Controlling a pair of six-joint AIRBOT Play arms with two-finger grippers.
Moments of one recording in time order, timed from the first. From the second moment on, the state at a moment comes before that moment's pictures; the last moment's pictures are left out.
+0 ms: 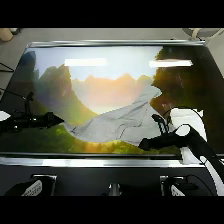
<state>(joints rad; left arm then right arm) 0.23 -1.04 0.72 0.72 -1.19 -1.21 0.03 -1.06 0.47 -0.90 1.07 1.05</state>
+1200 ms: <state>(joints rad) 0.24 -0.62 1.67 0.71 -0.56 -1.22 0.08 -0.69 1.79 -1.43 1.19 1.12</state>
